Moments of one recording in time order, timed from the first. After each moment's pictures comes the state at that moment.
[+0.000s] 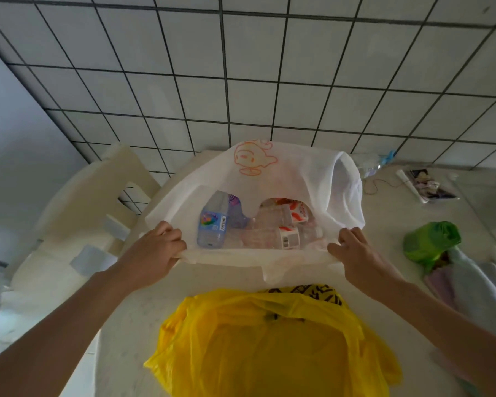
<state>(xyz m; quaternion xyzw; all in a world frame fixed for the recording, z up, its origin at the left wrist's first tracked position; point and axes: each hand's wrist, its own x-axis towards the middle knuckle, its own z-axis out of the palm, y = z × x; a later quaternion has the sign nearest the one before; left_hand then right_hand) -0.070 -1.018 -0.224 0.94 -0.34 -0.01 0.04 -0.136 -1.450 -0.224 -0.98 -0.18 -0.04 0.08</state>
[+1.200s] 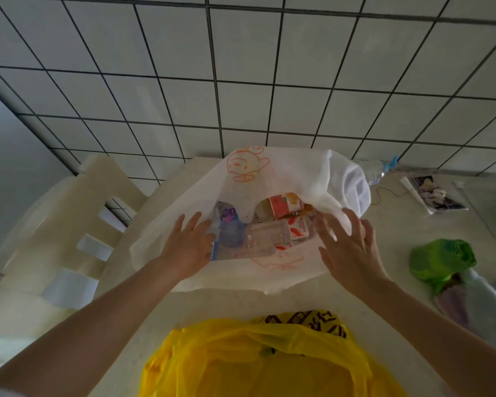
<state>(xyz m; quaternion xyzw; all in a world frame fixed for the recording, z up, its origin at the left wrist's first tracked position) 0.007 -1.107 -0.261 0.95 -0.26 -0.09 -0.11 -0.071 -1.441 -0.234 -0.98 -0.09 -0.12 -0.10</state>
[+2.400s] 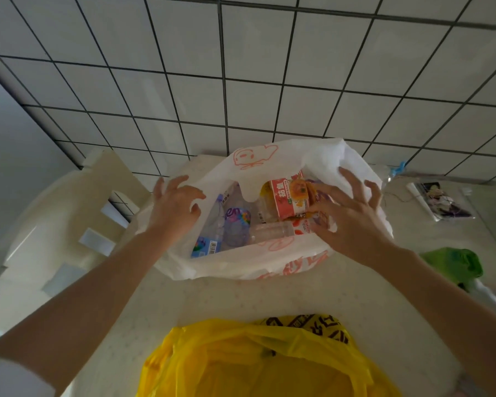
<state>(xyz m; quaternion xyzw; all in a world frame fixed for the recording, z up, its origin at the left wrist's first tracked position) 0.054 -1.091 -0.229 0.98 -0.13 0.10 0.12 -0.025 -1.426 -0.171 -0.98 -0.15 -0.13 0.03</state>
